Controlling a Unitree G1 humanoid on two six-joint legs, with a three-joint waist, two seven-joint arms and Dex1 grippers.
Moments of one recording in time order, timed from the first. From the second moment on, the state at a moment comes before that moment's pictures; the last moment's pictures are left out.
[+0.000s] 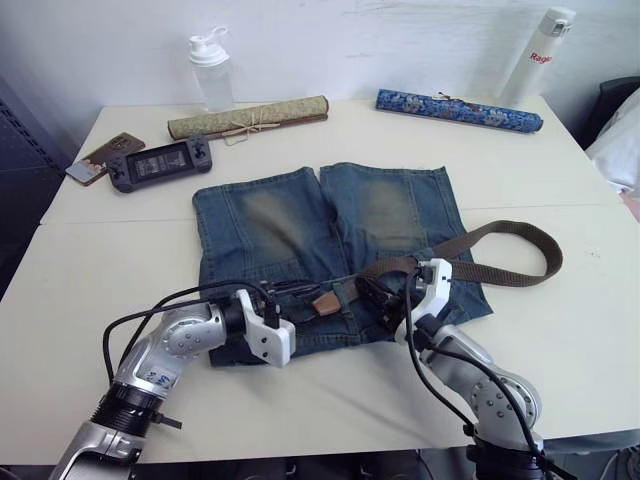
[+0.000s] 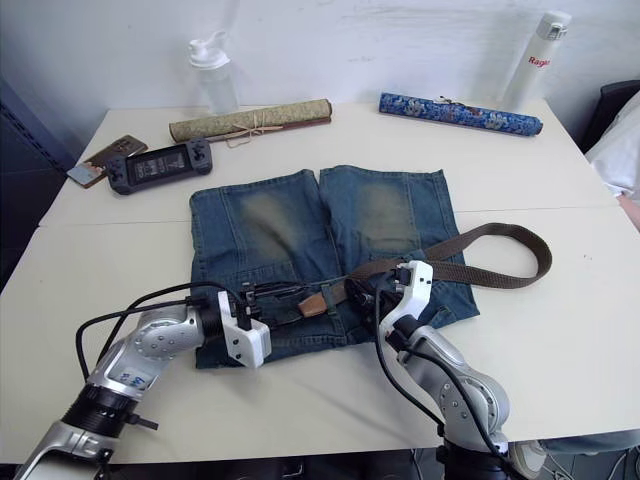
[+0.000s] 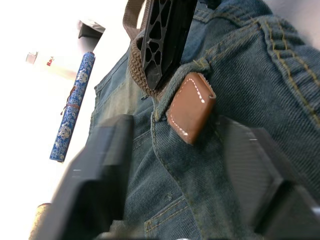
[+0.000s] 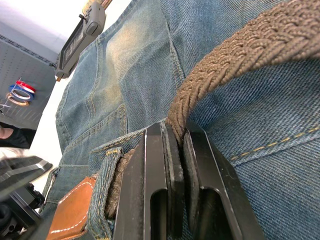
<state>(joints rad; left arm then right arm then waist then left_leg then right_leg) -0.30 0.58 -0.21 0.02 0.35 -0.70 -0.58 -0.09 -0.03 -0.12 -0.46 0.92 0.89 0.02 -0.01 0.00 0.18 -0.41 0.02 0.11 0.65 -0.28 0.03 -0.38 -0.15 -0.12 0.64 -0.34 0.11</state>
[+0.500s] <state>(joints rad) -0.31 0.58 -0.22 0.02 0.37 -0.70 -0.56 -0.10 -0.03 -0.13 -0.46 0.95 0.90 -0.03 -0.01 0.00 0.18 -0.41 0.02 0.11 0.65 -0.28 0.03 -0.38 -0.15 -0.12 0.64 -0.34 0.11</state>
